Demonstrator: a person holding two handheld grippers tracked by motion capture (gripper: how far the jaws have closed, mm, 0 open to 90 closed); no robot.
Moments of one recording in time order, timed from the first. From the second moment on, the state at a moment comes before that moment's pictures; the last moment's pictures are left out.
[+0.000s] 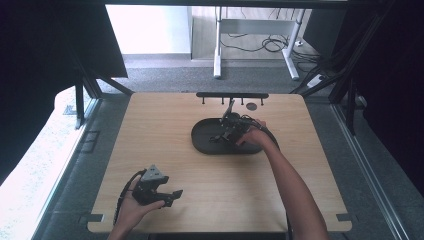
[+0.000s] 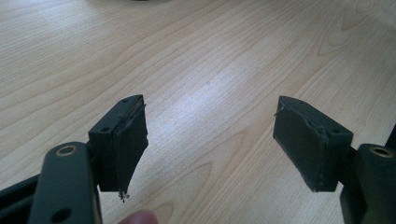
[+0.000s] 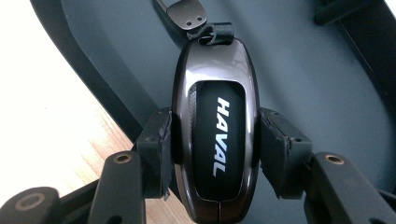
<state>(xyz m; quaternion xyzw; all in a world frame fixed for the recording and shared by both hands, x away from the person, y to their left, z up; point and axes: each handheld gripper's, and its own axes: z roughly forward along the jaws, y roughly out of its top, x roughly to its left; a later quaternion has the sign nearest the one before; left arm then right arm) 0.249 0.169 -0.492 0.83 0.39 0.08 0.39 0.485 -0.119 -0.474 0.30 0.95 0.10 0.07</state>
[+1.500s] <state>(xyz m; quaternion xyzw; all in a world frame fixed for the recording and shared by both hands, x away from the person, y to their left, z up) 0.249 0.167 -0.494 0.83 0.39 0.08 0.38 0.482 -0.126 -0.473 0.32 0.94 0.13 0.09</state>
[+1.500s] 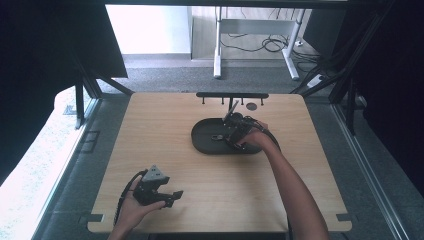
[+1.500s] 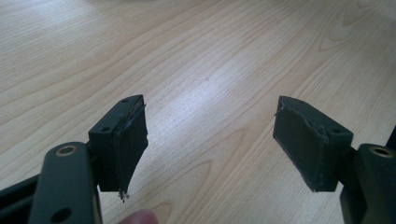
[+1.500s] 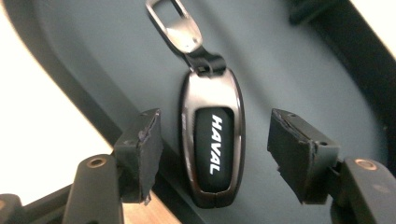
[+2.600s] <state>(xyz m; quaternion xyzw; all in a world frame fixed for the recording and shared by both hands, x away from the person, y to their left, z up) 0.248 0.163 -0.494 0.84 0.39 0.08 0.38 0.373 -0.207 -0.441 0.30 0.91 0.27 0.12</state>
